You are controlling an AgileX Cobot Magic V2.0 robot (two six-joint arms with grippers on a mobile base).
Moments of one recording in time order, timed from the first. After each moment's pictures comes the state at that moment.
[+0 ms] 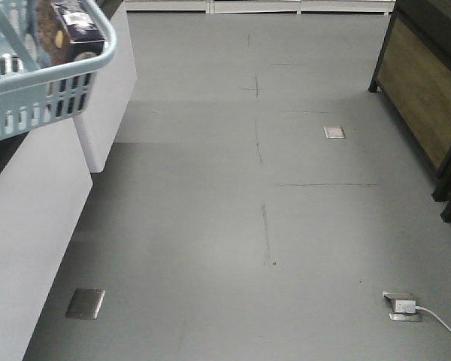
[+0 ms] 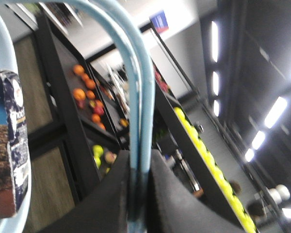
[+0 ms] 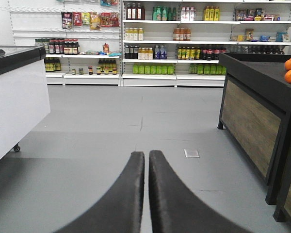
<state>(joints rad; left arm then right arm) 0.39 1.50 -1.57 -1.63 1.16 0.36 -0.02 -0.01 0.03 -0.04 0.09 0.03</state>
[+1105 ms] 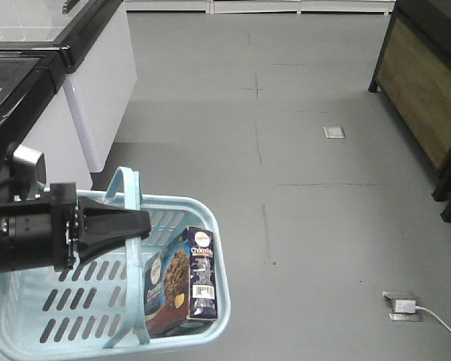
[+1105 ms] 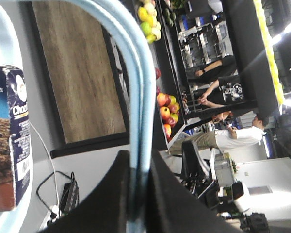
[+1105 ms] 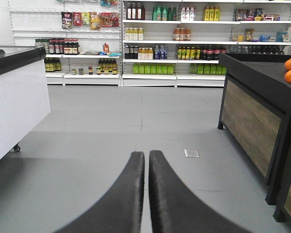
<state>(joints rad) -0.05 1.33 -0.64 -1.64 1.12 0.85 -0.02 -0.01 0.03 -0.04 0.09 0.03</state>
